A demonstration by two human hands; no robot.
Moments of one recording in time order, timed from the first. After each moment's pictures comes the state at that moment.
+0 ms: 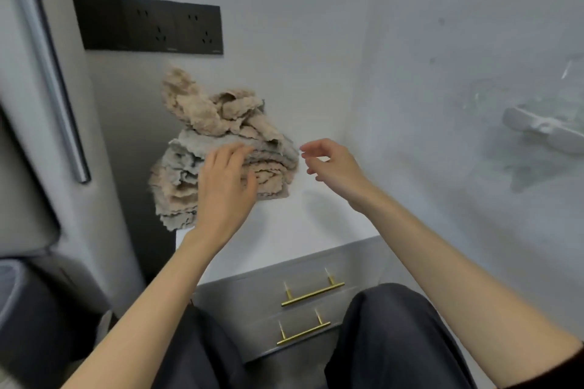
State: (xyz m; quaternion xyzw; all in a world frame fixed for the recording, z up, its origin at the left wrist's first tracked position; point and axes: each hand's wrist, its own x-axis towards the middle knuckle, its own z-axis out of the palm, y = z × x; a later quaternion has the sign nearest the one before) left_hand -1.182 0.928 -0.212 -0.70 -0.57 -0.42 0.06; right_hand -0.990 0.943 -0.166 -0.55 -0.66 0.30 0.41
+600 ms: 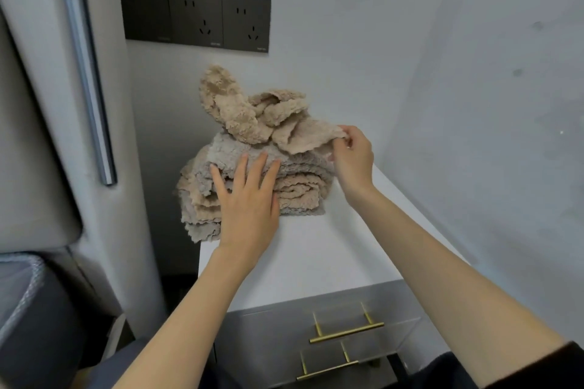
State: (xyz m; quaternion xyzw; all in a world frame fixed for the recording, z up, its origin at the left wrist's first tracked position) left_hand -1.200 0.959 -0.244 -0.68 -0.67 -0.27 0.17; right_hand -1.051 1.037 -0.186 -0.52 -0.58 0.23 0.59
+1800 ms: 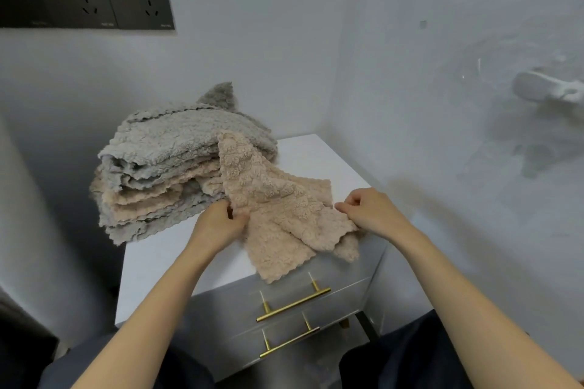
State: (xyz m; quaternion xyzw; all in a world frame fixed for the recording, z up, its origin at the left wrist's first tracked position) left_hand -1.146 0.969 -0.274 -0.62 -0.66 -0.30 -0.29; right_hand -0.884 0.970 -0.256 -0.69 -0.65 0.22 0.21
